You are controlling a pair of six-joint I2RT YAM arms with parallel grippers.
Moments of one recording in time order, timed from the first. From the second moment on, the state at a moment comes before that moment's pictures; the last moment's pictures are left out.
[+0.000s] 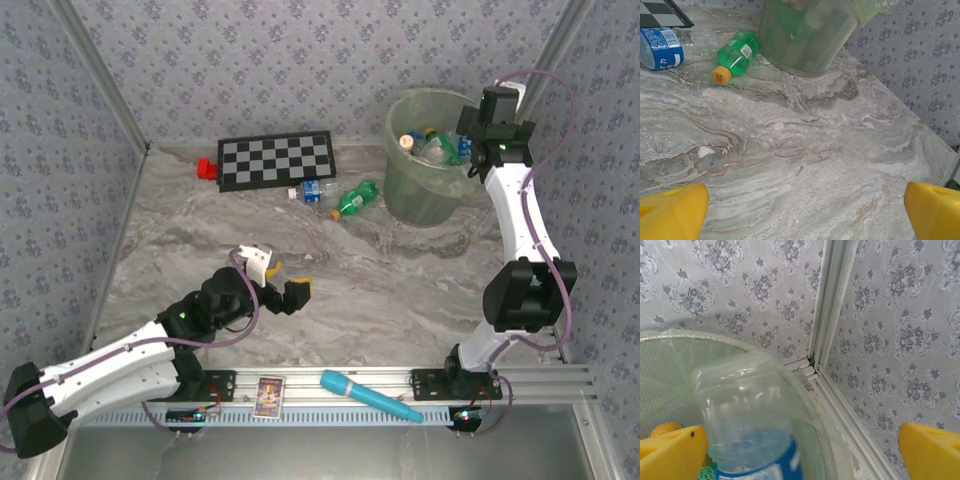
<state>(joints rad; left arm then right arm) -0.98 0.74 0.49 -0.06 -0.11 -0.48 -0.03 1.66 1.71 -0.48 0.43 0.12</state>
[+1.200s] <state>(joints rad) -0.89 0.97 0.55 -0.09 -0.24 -0.50 0.31 1.18 1.29 -0.37 0.36 0.25</state>
